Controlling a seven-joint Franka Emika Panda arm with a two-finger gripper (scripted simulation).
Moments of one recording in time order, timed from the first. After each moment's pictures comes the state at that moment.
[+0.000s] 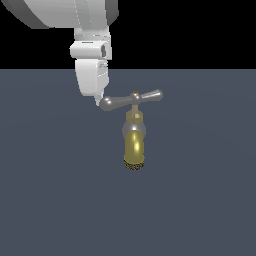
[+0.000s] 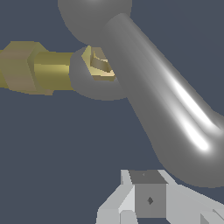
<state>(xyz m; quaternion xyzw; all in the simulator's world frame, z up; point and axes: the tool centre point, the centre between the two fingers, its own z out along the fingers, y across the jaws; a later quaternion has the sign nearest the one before) -0.015 0.086 0.198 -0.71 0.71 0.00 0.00</state>
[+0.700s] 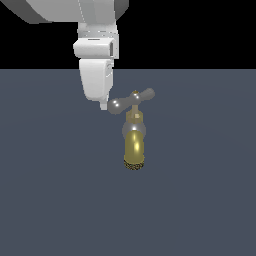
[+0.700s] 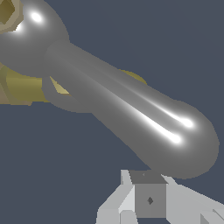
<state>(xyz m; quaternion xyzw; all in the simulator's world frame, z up) -0.054 0.065 0.198 -0.71 0.70 0.00 0.00</state>
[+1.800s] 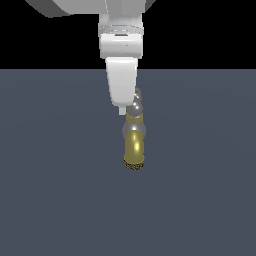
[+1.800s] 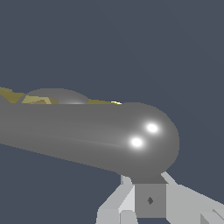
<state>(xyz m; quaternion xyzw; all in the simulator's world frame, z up) -0.093 0.014 0.198 -0.72 0.69 0.00 0.00</state>
